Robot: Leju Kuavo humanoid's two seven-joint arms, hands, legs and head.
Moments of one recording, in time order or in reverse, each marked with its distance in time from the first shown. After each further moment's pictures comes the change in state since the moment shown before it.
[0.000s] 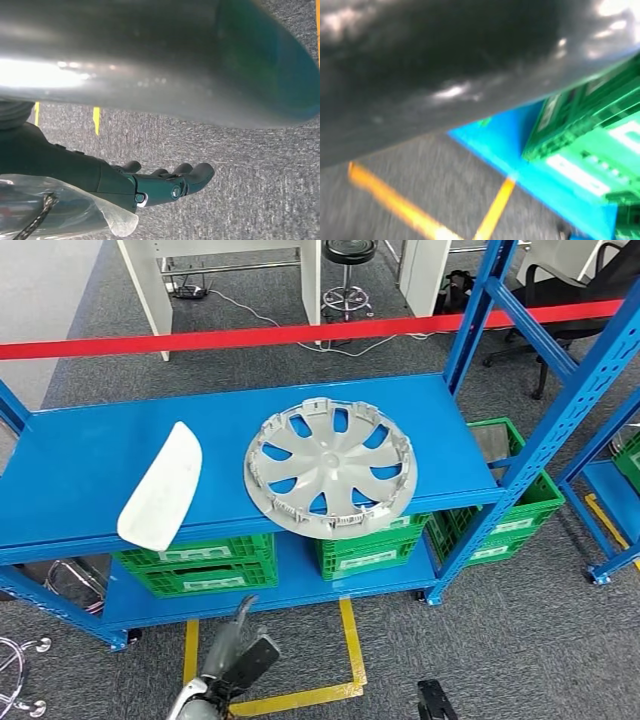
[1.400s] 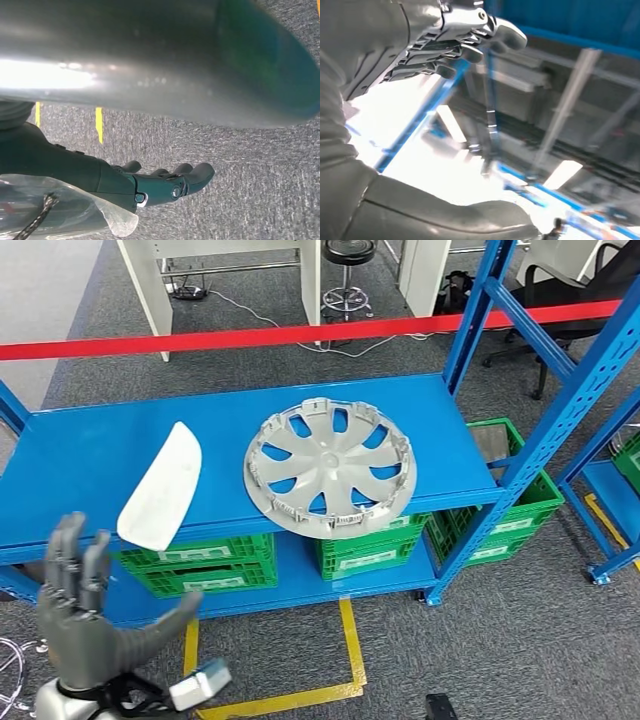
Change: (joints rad) left arm 0.446 0.062 -0.137 -1.527 -0.333 0.308 0.001; right arm 0.042 0.006 -0.008 0.013 -0.091 -0.032 -0.059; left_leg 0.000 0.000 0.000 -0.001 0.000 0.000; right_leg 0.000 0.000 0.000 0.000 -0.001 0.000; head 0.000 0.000
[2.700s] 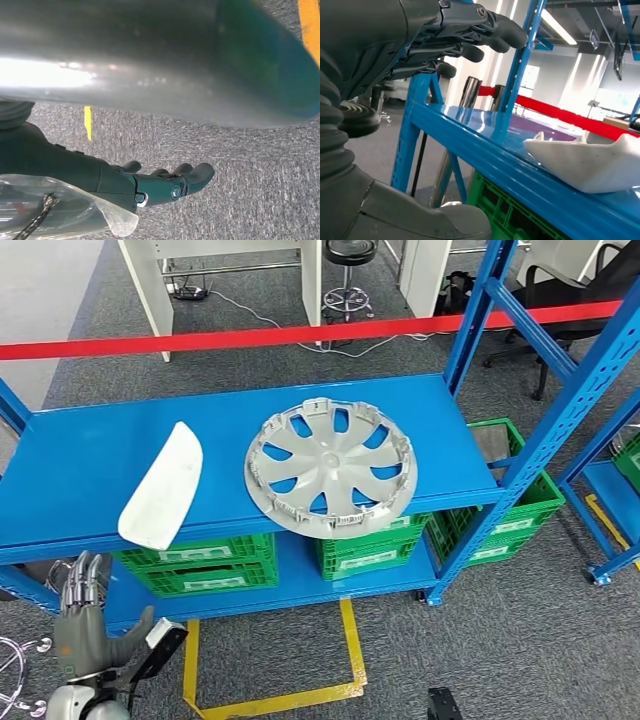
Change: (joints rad) left arm -0.168 -0.003 0.478 0.663 -0.022 0.000 0.031; right arm -0.013 -0.008 -0.013 0.004 0.027 0.015 -0.037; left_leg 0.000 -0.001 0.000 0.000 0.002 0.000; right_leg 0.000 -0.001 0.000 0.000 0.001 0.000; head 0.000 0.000
